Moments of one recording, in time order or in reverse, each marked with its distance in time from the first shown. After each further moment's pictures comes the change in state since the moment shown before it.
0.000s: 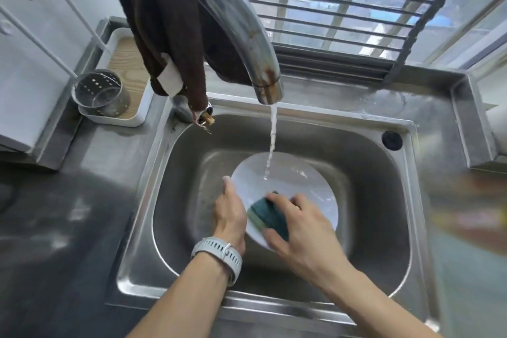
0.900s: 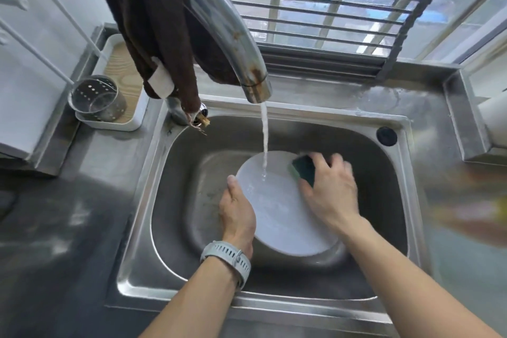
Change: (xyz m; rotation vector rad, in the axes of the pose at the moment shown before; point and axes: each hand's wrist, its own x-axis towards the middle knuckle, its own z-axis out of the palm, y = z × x) left_hand -0.009 -0.009 0.011 0.044 0.020 0.141; right_hand 0.063 0.059 -0.013 -0.192 0.283 0.276
